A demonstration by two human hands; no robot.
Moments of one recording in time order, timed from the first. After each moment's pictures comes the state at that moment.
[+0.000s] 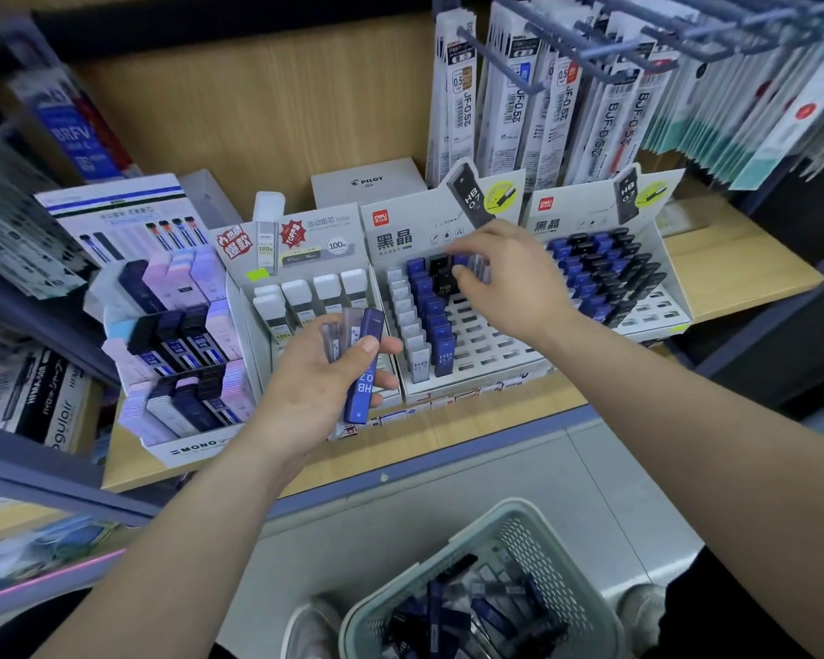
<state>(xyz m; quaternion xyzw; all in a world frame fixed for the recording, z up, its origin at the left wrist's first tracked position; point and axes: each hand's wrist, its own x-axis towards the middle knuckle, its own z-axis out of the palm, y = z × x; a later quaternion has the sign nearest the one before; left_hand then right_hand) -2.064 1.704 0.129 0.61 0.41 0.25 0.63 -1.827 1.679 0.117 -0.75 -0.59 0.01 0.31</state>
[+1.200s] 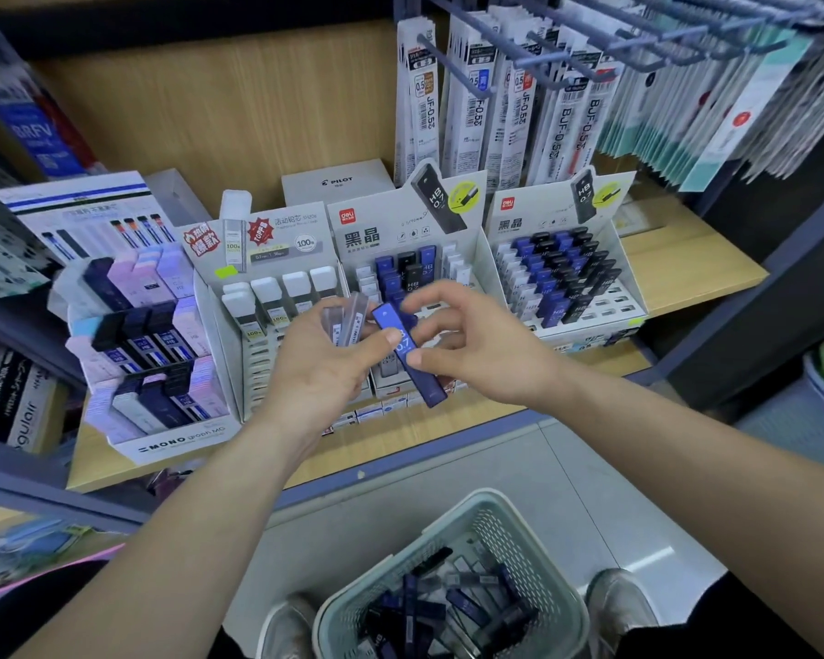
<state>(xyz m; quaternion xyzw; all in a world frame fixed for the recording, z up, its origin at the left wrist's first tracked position) -2.031 1.685 0.136 0.60 0.44 0.30 0.60 -1.868 1.605 0.140 -0.63 -0.50 0.42 0.43</state>
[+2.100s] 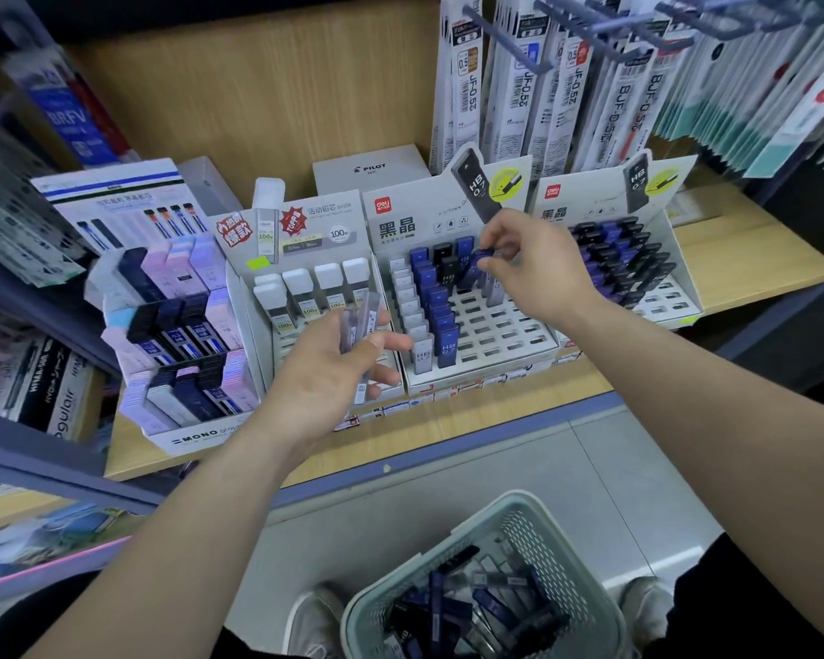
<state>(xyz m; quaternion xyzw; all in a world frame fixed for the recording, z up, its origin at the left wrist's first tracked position) -2.058 1.705 0.127 0.64 0.44 0.21 0.59 -1.806 1.674 0.114 -0.75 -0.52 0.11 0.38</state>
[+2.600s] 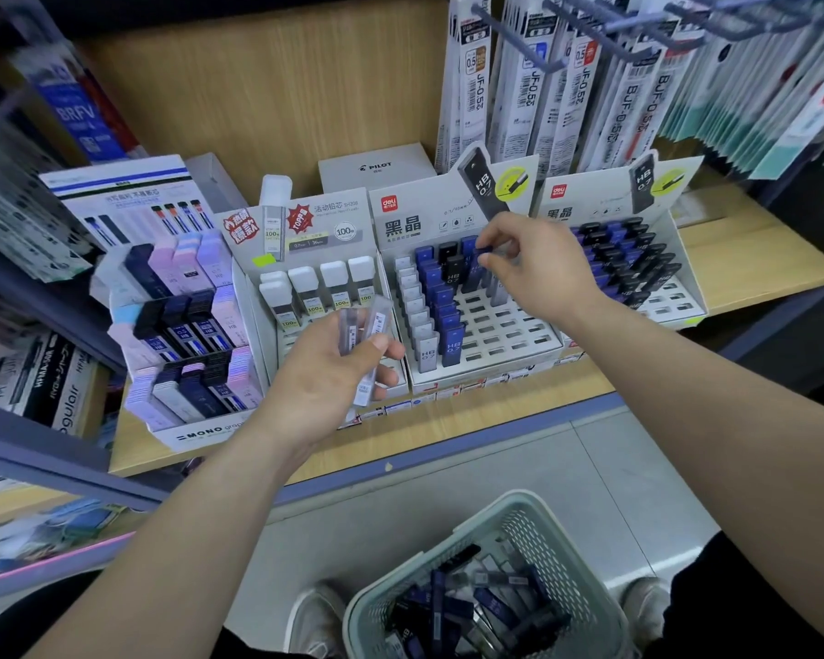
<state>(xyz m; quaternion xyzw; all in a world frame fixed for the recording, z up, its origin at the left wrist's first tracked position) -2.064 1.704 0.126 0.62 0.44 0.23 0.61 -1.807 1.677 0.113 -0.75 -0.57 0.05 0.33</state>
